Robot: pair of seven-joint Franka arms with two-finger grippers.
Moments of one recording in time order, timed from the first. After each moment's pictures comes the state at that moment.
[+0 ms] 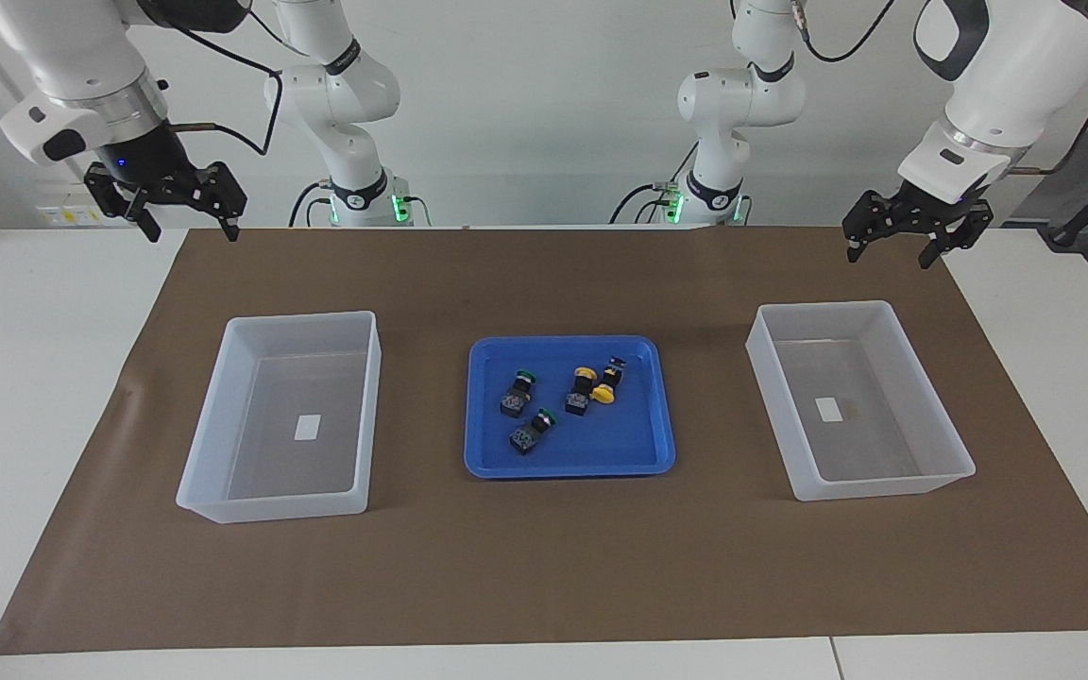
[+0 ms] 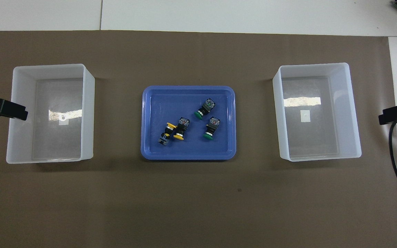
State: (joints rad) left arm -0.07 -0.01 0.04 -1.59 0.02 1.57 0.18; right arm 0.09 -0.05 -0.14 -1.57 -0.04 1.51 -0.07
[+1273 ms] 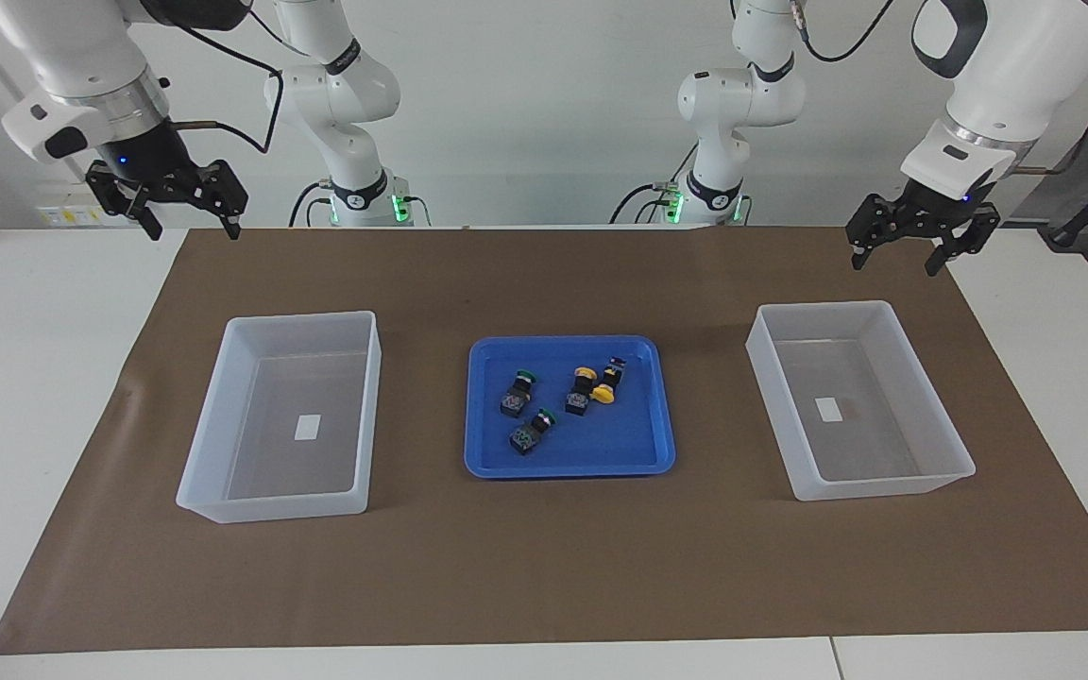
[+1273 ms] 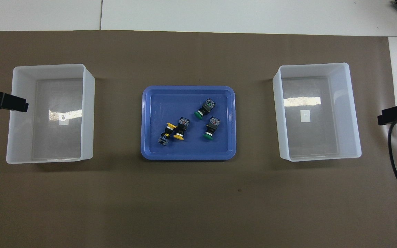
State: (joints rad) left arm -0.08 -0.01 0.03 -1.59 0.02 1.64 0.18; right arm 0.10 -0.05 -0.14 -1.58 -0.04 1.51 -0.02
